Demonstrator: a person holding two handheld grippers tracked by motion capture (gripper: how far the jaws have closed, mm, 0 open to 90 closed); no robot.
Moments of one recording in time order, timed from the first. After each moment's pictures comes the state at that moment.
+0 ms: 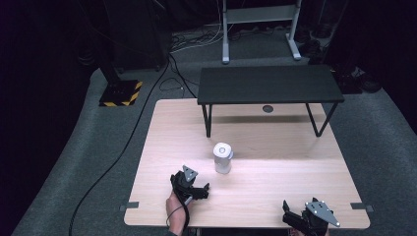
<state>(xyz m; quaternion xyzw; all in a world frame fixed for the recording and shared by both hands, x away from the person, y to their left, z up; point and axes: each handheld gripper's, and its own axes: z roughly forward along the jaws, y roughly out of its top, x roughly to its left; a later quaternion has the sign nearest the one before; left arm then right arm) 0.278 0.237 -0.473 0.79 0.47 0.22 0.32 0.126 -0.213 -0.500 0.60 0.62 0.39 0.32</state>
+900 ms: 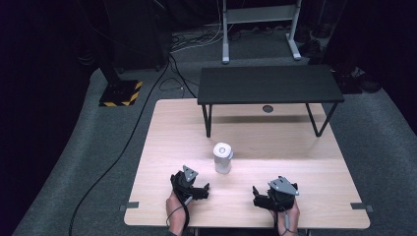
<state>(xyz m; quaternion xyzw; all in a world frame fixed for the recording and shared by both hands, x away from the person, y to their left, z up) 0.277 0.236 -0.474 0.79 0.47 0.22 0.32 0.210 -0.159 -0.480 0.50 0.71 0.40 0.28</state>
